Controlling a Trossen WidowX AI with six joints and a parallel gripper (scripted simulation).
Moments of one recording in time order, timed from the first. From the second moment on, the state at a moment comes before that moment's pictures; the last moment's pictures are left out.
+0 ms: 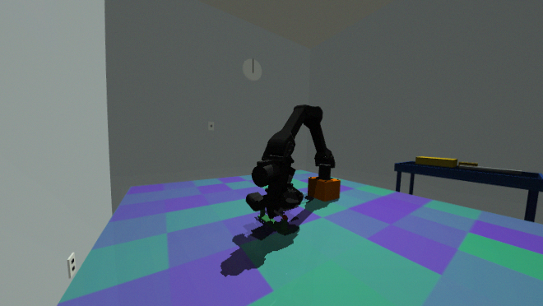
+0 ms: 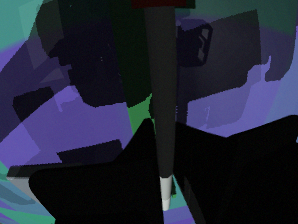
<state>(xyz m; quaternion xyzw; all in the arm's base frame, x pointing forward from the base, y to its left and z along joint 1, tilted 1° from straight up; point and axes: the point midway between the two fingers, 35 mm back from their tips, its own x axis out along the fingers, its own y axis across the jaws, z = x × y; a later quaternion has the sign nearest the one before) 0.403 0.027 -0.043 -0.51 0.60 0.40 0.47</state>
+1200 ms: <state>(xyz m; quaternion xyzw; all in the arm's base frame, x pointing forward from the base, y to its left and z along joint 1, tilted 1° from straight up) 0.390 0.035 0.025 -0.52 0.60 0.40 0.47</state>
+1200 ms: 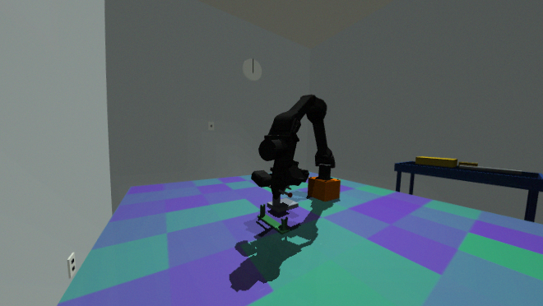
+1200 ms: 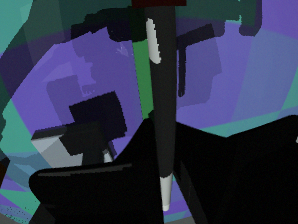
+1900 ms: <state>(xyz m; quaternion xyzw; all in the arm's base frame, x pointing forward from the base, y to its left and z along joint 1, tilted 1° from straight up) 0.329 0.058 0.038 -0.52 0.60 0.40 0.47</state>
